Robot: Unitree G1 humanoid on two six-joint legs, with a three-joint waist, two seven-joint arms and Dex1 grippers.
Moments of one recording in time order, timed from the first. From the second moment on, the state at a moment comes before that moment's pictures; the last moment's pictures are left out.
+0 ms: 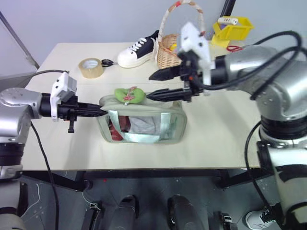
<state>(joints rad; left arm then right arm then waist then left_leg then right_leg) -0.65 0.95 0.05 0.17 -0.44 0.42 -1.48 -1.18 -0.58 0.22 -0.23 0.52 1.08 0.96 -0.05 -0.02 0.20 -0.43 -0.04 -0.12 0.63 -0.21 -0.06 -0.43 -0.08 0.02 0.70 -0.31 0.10</state>
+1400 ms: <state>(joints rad) -0.65 0.95 0.05 0.16 -0.43 0.41 -1.47 -1.24 -0.49 0.47 -0.03 0.20 0.85 1.02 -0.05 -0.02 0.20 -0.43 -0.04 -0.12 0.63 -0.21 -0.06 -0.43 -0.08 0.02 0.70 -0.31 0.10</state>
